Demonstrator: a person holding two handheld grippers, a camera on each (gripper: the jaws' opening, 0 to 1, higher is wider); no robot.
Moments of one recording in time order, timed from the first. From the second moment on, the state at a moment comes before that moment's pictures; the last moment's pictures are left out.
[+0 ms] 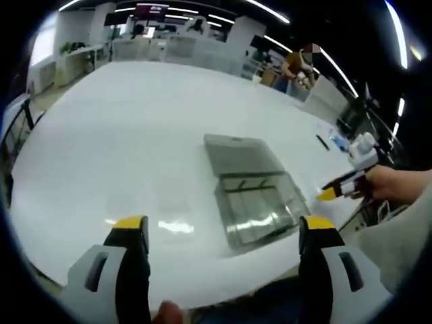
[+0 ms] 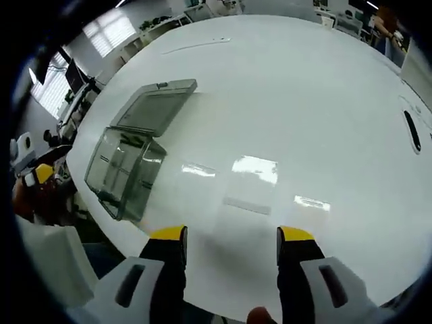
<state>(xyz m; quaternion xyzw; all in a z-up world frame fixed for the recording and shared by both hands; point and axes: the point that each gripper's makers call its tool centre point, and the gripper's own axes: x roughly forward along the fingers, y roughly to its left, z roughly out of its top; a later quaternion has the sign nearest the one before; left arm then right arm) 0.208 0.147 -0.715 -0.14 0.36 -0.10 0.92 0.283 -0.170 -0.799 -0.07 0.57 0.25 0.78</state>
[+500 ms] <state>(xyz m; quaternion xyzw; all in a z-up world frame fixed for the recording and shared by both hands) 0.211 0.147 -0.716 -0.14 0.36 -0.10 0.92 0.291 -0.173 -0.804 -0.06 0.62 0.24 0.74</state>
